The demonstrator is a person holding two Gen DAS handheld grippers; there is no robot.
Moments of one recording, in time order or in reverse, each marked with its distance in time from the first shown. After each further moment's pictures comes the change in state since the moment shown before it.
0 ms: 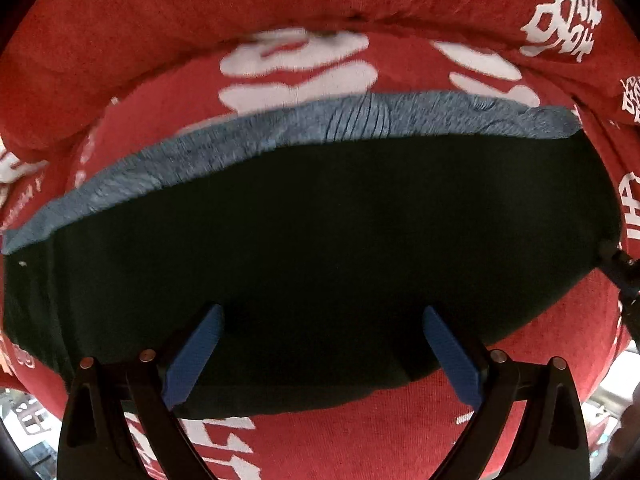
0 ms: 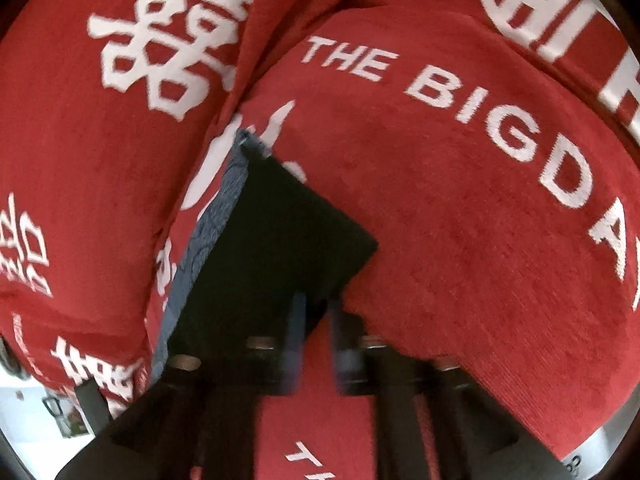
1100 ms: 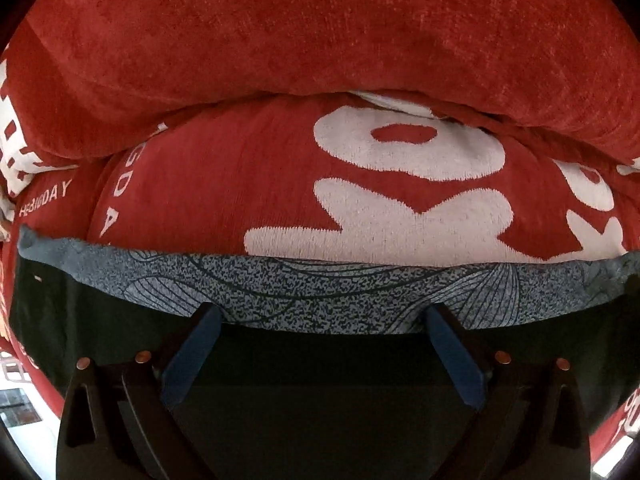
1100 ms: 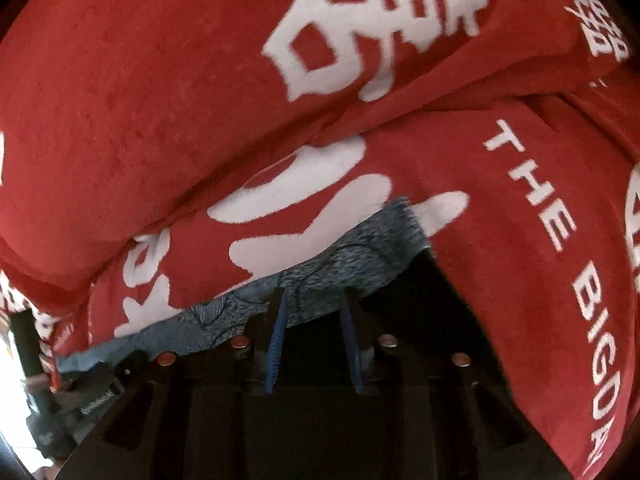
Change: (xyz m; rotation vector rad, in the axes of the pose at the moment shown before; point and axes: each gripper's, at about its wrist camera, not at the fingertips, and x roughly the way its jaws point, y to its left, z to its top) left arm 0.025 0.049 0.074 -0.204 -0.056 0.101; right arm 0.068 0.120 0.037 -0.441 -0.002 -0.171
